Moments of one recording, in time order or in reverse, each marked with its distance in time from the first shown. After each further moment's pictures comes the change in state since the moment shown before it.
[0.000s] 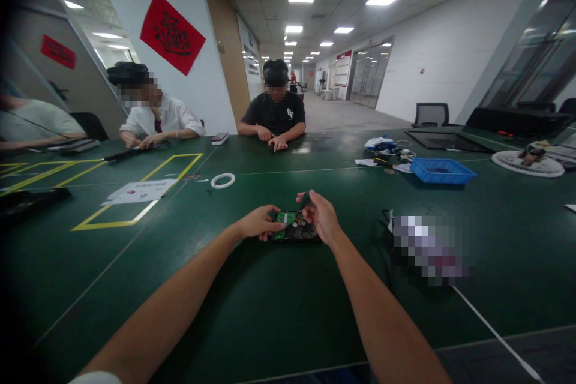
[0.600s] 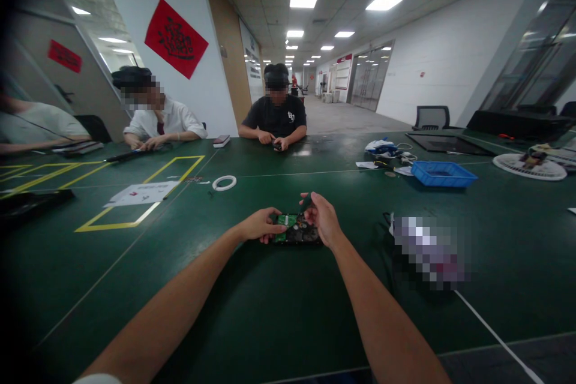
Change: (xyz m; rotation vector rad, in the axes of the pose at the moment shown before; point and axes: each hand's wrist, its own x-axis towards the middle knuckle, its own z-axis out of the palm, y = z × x) left_hand 0.001 -0.002 0.000 -0.026 -0.007 0.004; right_hand 0.003 0.003 -0.002 -0.036 0.047 -0.031
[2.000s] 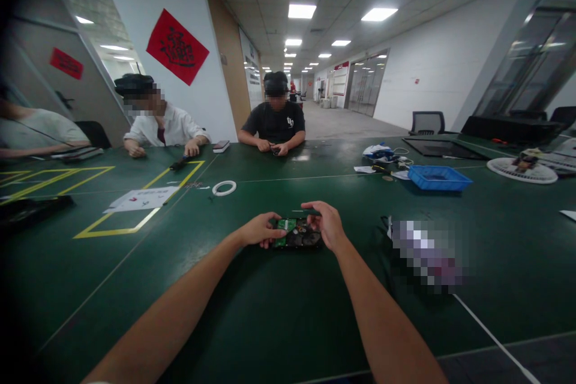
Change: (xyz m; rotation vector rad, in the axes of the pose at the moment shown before) left_hand -0.004 0.003 0.000 -0.006 0.009 -0.003; right_hand 0.001 -0.002 -0.012 -0.048 0.028 0.002
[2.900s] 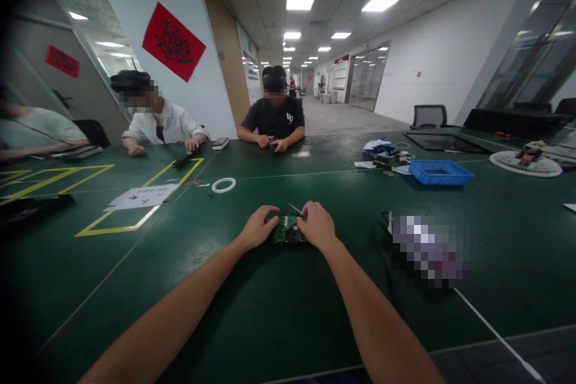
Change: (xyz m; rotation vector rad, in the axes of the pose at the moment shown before) left_hand -0.004 -0.001 0.019 0.400 0.525 0.199; right_hand -0.003 0.012 0.010 -1.349 0.075 -0.224
